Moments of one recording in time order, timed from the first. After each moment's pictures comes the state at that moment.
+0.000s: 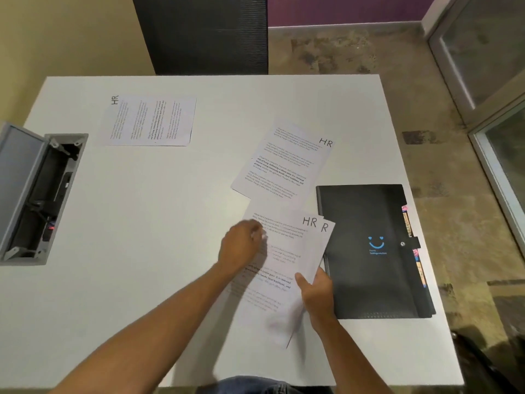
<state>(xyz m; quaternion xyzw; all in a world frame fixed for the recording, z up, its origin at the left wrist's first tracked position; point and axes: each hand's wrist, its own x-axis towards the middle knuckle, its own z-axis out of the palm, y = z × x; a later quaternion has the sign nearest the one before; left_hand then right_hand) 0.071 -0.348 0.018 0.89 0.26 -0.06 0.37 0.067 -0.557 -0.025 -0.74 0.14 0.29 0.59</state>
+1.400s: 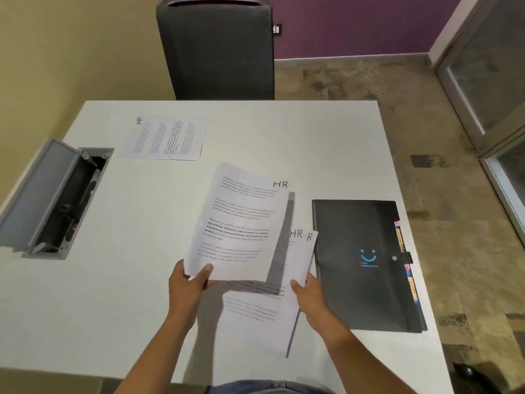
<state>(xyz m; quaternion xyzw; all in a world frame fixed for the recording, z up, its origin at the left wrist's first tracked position) -0.043 -0.359 0.064 0.58 0.53 0.14 0.60 0.089 -0.567 -0.025 -0.74 0.13 0.40 0.52</state>
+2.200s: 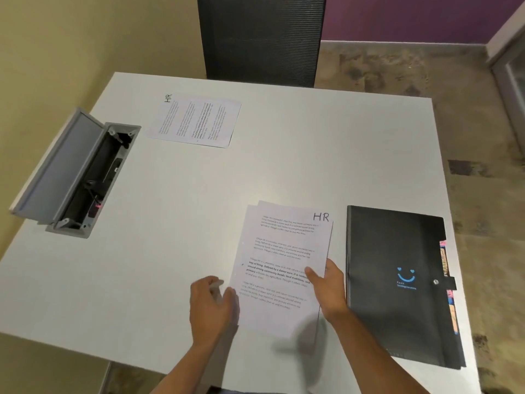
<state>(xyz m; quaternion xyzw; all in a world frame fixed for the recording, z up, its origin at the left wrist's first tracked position) -0.077 -0.364 0.005 0.71 0.57 0.09 0.42 0.115 -0.523 -0.030 -0.73 0.08 0.36 0.57</state>
